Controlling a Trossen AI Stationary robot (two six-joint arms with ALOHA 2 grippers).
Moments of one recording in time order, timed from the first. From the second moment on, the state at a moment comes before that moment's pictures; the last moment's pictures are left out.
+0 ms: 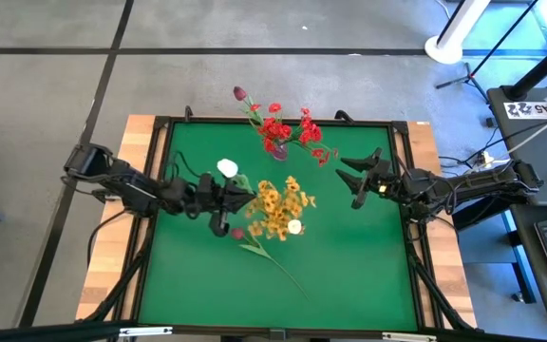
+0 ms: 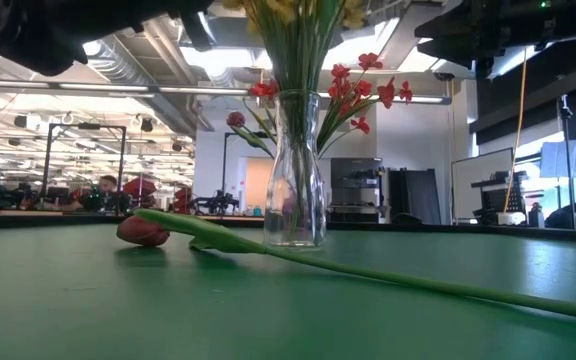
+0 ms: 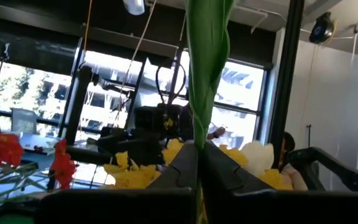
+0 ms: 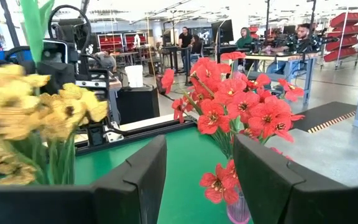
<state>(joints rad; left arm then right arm) -0.17 1.44 0.44 1.44 -0.20 -0.13 0.14 0.70 0.38 0.41 0.55 0.05</state>
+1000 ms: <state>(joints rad) -0.17 1.46 0.44 1.11 -0.19 -0.20 0.14 0.70 0.38 0.39 0.54 0.05</state>
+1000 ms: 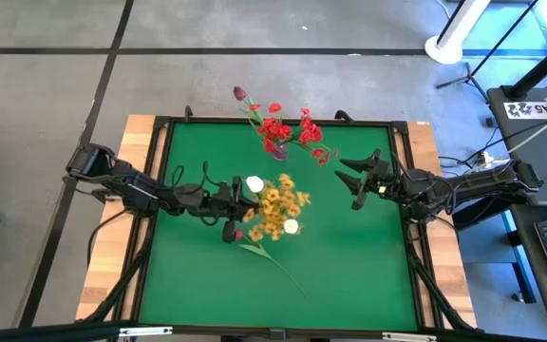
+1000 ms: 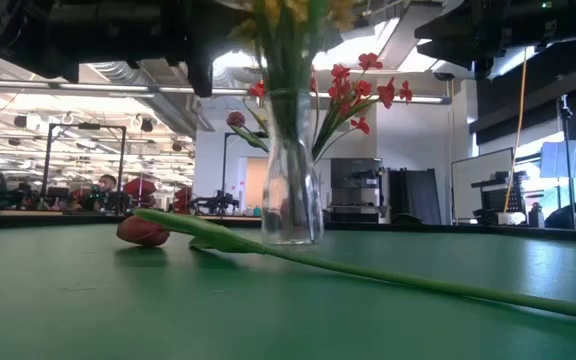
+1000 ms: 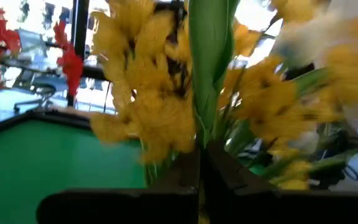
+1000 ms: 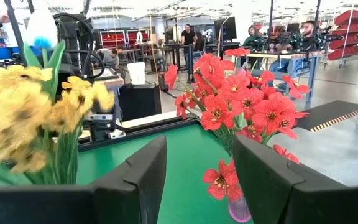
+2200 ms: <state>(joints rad) -0.22 1.46 0.58 0.79 -0.23 -0.23 0.14 0.70 0.38 0.39 0.55 0.05</state>
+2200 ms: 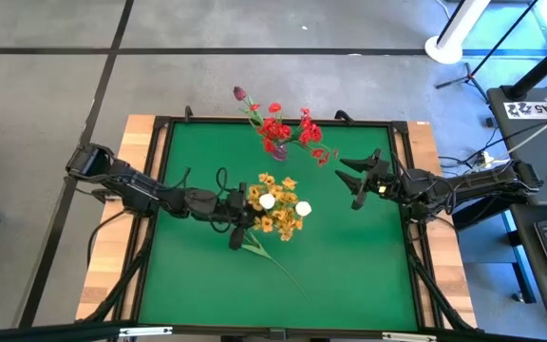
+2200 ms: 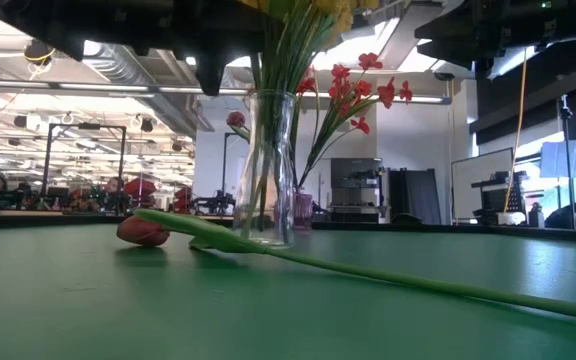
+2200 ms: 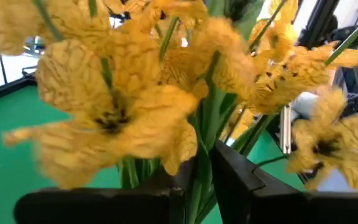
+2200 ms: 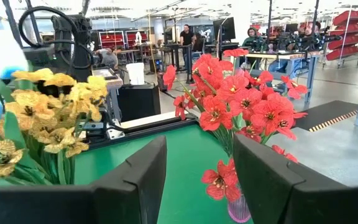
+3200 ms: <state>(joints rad) -0.38 1.21 0.66 0.23 -0.46 -0.34 0.14 0.70 0.38 0.41 0.55 0.05</state>
